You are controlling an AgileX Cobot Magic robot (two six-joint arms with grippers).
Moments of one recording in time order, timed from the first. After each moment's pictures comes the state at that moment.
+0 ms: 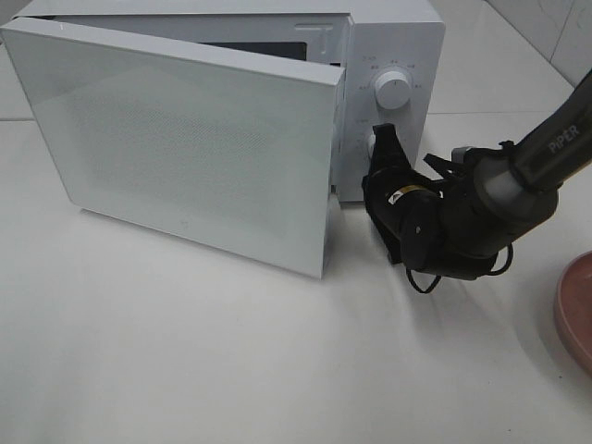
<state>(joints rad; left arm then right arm) -0.03 -0.01 -0.50 -0.09 1.04 0.01 0.53 2.18 -0.91 0.56 -0.90 1.19</state>
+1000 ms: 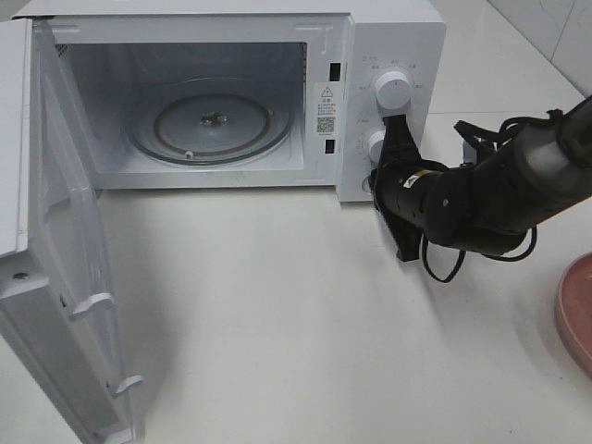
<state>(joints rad) -0.03 -0.01 -0.50 -0.09 1.04 0.01 0.49 2.06 -0.86 0.50 -0.70 1.22</state>
